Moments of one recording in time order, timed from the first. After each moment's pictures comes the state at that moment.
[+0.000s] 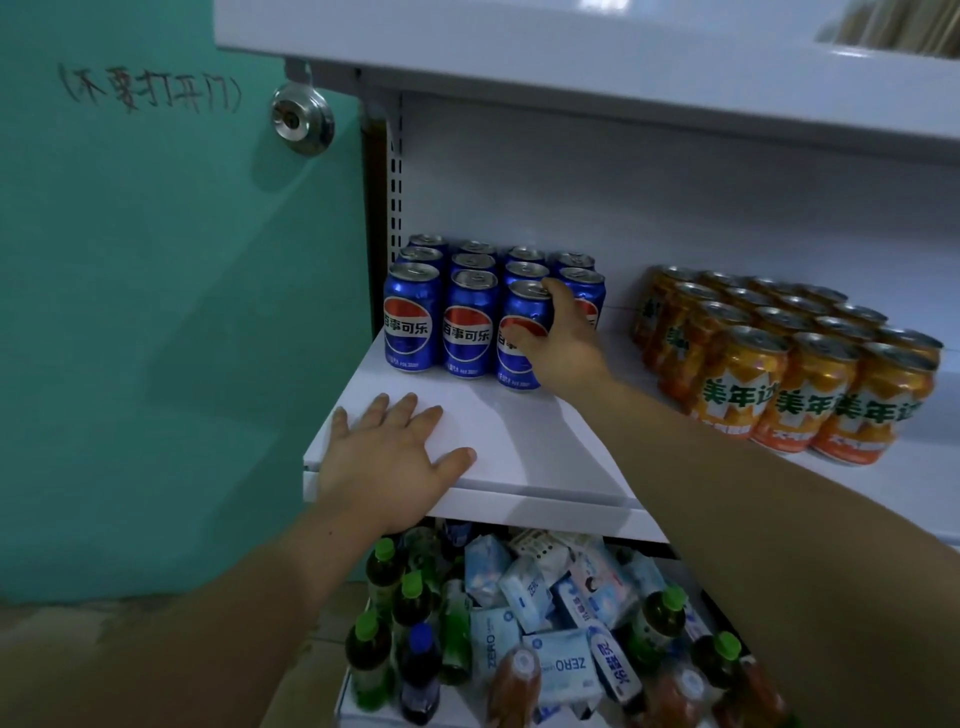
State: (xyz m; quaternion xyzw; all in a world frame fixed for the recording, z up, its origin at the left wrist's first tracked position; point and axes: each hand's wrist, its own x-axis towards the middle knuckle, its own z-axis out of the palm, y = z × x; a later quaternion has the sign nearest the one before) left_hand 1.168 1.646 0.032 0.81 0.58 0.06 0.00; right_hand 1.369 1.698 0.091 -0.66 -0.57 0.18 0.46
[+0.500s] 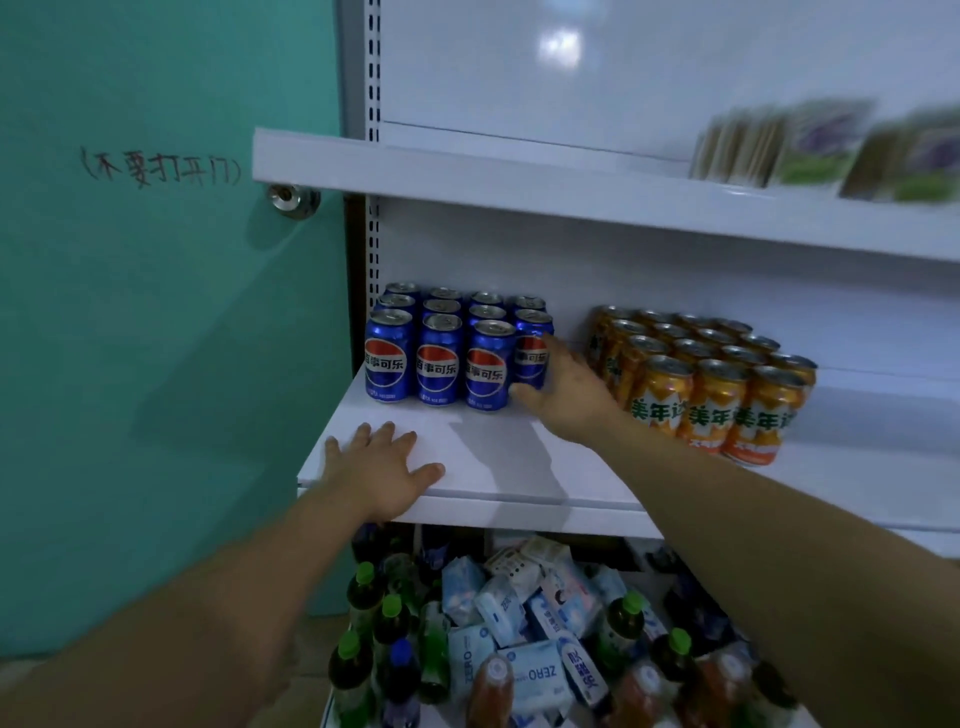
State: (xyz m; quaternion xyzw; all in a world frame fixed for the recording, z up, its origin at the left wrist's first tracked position) left_hand 1.173 1.639 0.058 0.81 0.58 -0.01 0.09; right_hand 1.395 1.616 0.119 -0.71 -0.62 0.10 0.31
